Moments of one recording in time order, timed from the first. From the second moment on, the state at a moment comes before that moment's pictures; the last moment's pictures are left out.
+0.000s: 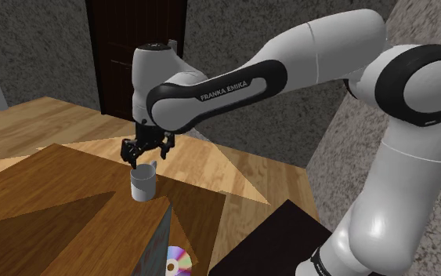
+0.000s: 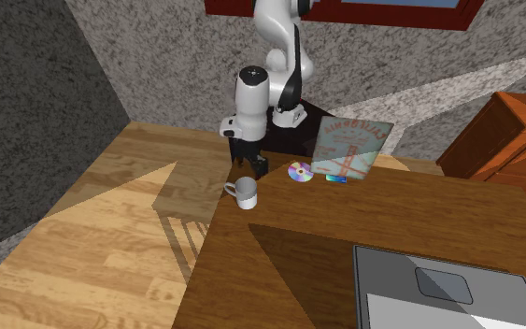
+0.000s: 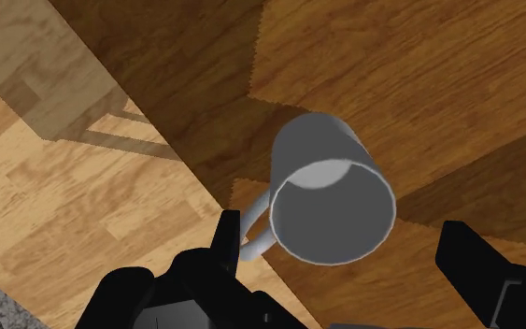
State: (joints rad) arm 0.10 0.21 0.46 -1.91 -0.18 2.17 0.67
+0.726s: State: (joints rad) arm 0.20 0.47 0.42 -1.73 -0.31 2.19 0.80
